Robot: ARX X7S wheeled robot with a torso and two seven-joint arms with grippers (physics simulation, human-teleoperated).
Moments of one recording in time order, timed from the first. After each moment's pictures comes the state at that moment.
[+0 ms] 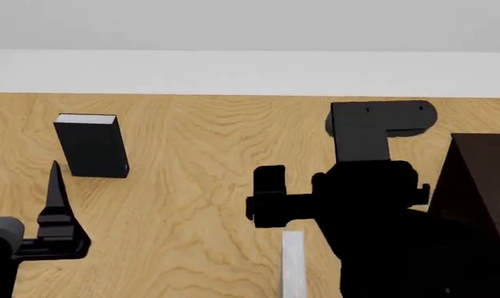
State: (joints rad) left arm -0.21 -0.18 0.09 0.48 -0.13 -0.38 -0.24; right arm 0.87 0.26 -0.05 -0.20 0.92 1.42 0.52
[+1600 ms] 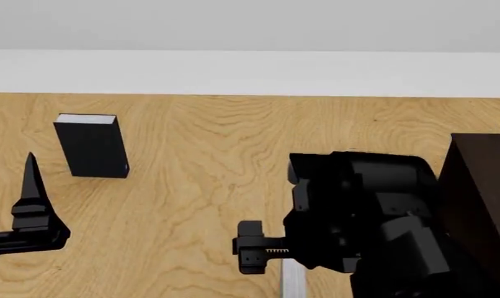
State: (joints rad) left arm -0.22 -0.23 0.06 0.51 -0.22 -0.40 -0.29; right arm 1.38 0.11 -0.79 1.16 1.02 1.22 0.07
